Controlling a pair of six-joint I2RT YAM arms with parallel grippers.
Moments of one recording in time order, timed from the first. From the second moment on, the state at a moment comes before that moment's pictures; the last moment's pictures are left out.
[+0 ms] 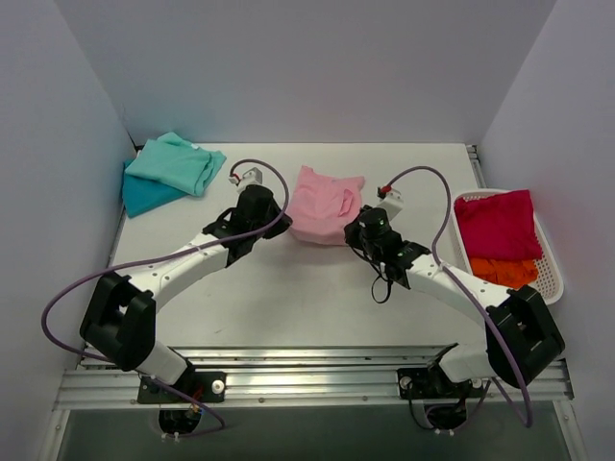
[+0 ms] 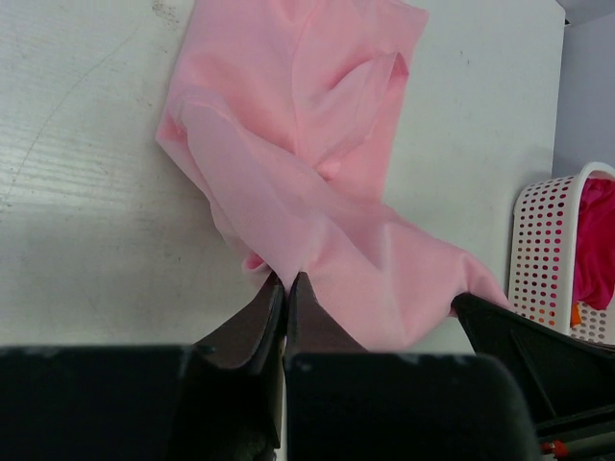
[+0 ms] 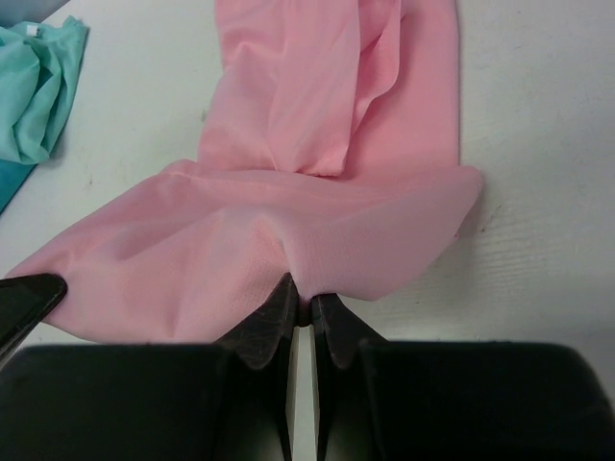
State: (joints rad) left arm -0.62 1.51 1.06 -0.12 -0.18 -0.91; right arm 0.60 1.34 0.76 0.06 0.34 0.79
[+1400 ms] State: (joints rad) left arm -0.22 2.27 1.99 -0.06 0.17 -0.62; right arm 0.20 1.99 1.38 0.18 0.30 0.67
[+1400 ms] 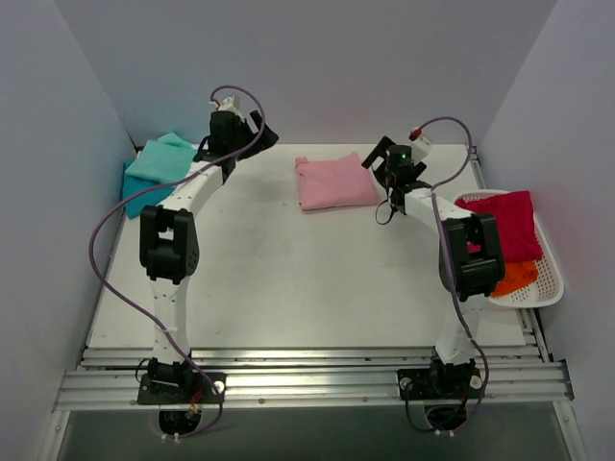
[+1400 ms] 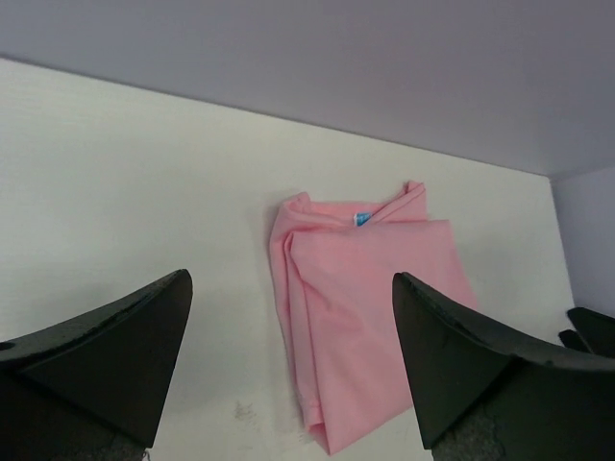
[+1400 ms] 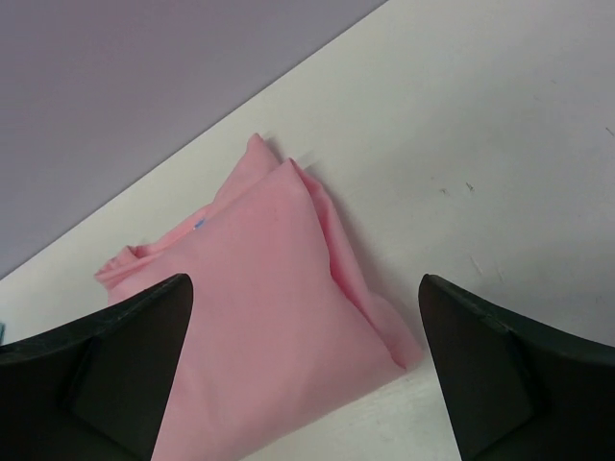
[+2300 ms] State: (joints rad) left arm -0.45 2.44 1.94 -0.13 0.01 -0.57; right arm 0.17 1.40 0.88 0.16 0.32 0.72
